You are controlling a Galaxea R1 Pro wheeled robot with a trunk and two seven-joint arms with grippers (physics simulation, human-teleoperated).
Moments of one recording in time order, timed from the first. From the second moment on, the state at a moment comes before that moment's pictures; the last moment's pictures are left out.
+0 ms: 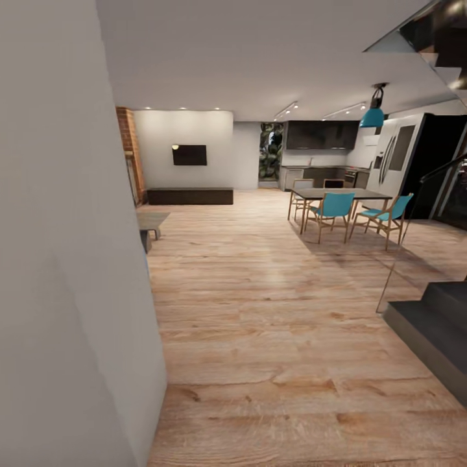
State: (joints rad) left arm -0.20 0.03 0.00 -0.28 0.01 -0.24 -0.01; right arm -0.03 -0.06 -0.01 -0.53 0.00 -0.27 0.00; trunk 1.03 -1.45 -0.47
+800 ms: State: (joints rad) left arm -0.20 0.03 0.00 -0.28 0.01 -0.24 -0.01; right arm -0.03 -0.06 -0.01 -0.53 0.00 -0.27 0.00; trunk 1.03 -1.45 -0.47
